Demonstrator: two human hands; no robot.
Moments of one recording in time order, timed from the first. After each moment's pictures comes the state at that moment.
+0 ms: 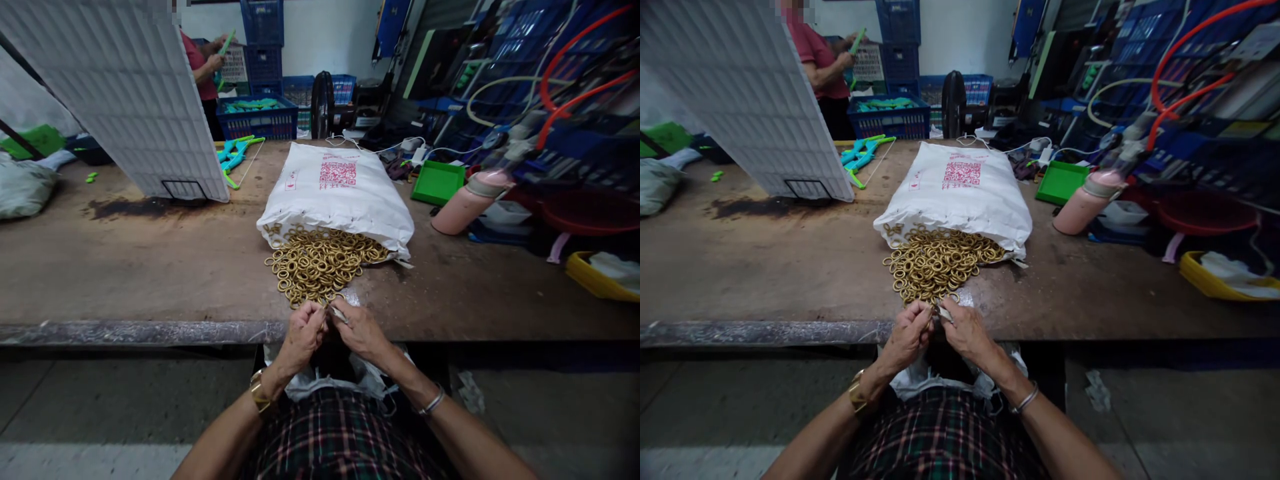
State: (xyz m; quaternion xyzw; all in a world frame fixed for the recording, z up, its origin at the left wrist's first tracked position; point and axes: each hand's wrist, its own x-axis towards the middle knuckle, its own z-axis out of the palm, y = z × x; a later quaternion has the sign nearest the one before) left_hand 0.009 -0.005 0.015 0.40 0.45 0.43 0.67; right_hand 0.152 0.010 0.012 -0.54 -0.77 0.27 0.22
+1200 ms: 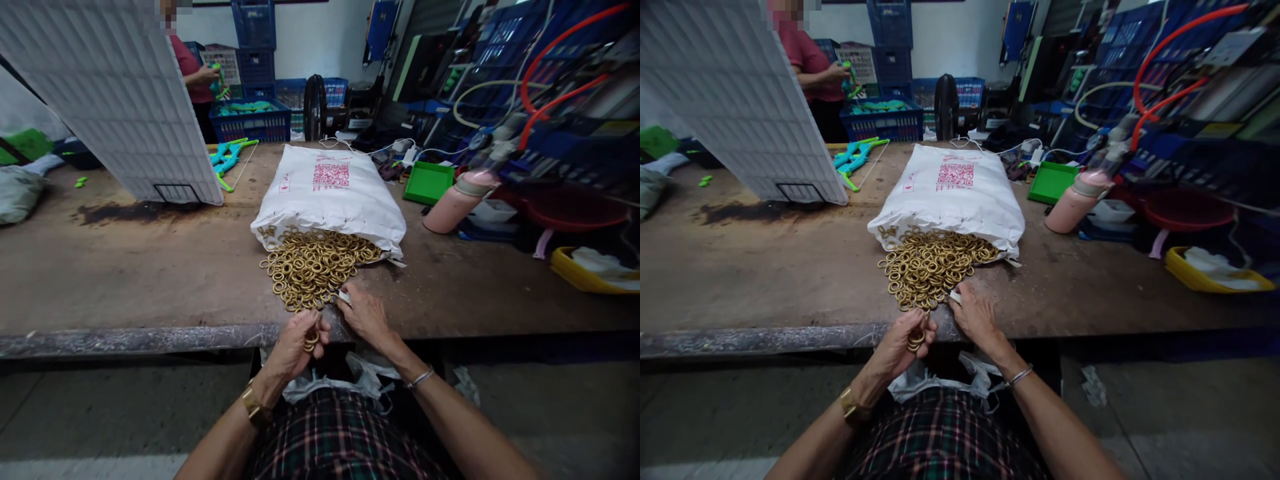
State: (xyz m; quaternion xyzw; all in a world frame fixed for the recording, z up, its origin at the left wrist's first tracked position) left_hand 0.006 -0.008 0.022 0.24 0.36 0.44 0.79; right_hand 0.170 0.031 0.008 -0.68 -0.72 0.09 0.13
